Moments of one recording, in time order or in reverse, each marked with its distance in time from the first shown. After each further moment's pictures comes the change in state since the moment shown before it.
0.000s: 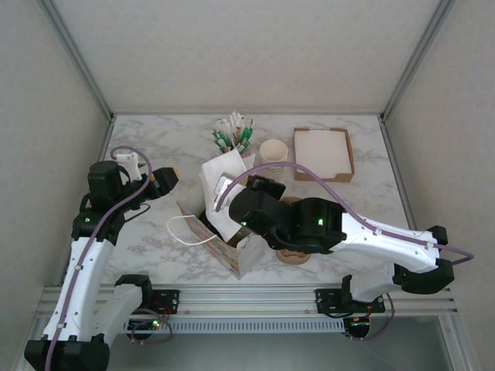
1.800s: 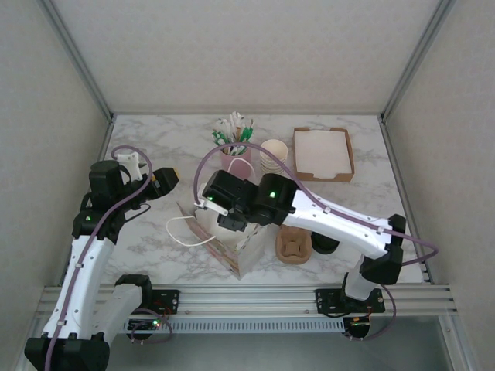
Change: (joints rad) left arm 0.000 0.012 0.000 -0.009 -0.004 0.000; right arm -0.183 0.245 0.173 -0.249 -0.613 0.211
